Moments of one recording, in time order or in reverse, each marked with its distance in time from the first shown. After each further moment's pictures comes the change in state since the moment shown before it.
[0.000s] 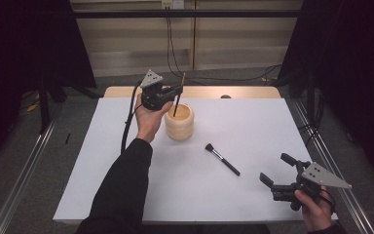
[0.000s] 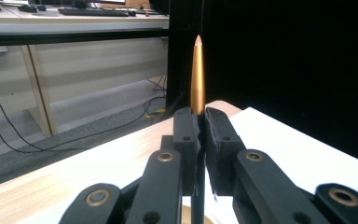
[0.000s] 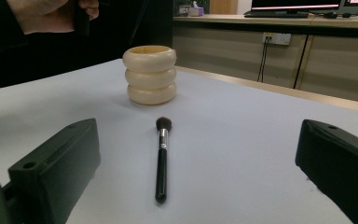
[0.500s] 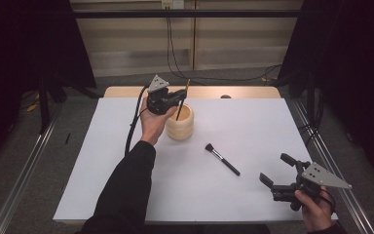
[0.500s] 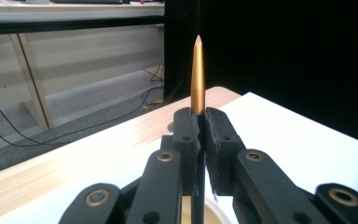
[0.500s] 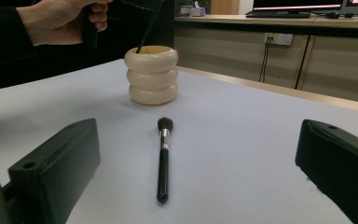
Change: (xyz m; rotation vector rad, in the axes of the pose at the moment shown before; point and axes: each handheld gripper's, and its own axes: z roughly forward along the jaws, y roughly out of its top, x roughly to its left) left arm -0.003 -0.016 0.014 0.028 -0.001 -0.005; right arm 0.000 0.000 0.000 -0.002 0.005 -0.004
